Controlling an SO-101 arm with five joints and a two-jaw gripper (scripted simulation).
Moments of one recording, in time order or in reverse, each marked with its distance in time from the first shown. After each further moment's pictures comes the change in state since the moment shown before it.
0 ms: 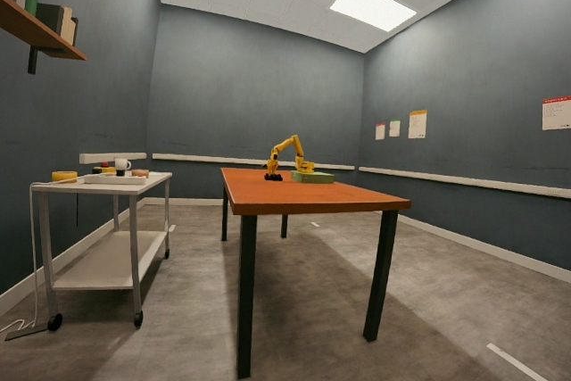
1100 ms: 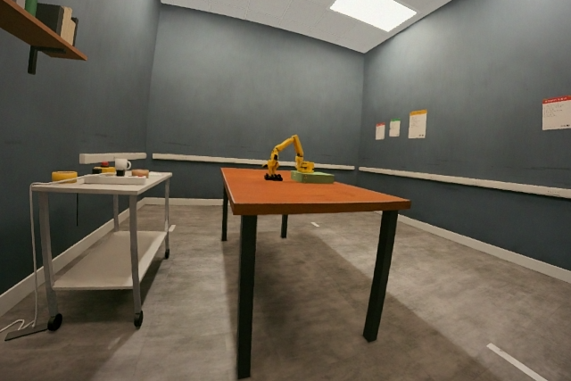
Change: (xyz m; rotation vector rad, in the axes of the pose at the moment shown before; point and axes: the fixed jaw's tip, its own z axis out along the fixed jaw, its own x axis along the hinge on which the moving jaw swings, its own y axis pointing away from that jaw) arm 0.000 -0.004 0.001 0.010 -0.005 0.003
